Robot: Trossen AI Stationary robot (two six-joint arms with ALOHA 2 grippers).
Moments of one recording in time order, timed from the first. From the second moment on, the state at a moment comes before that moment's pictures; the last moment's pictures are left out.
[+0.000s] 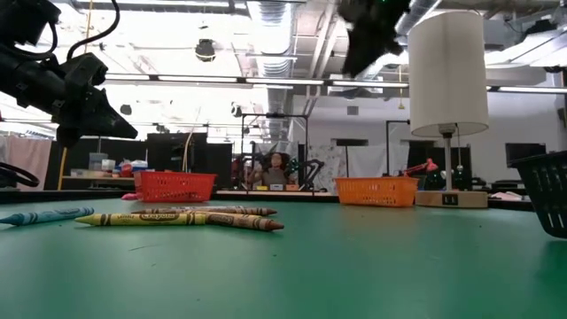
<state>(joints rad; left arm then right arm) 0.00 0.08 0.12 -0.37 -0.52 -0.52 -0.30 1.42 1.48 -0.92 0.26 0.30</state>
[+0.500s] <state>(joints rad) 0.00 0.08 0.12 -0.31 -0.42 -0.56 0.06 1.34 1.23 -0.36 0.20 0.18</state>
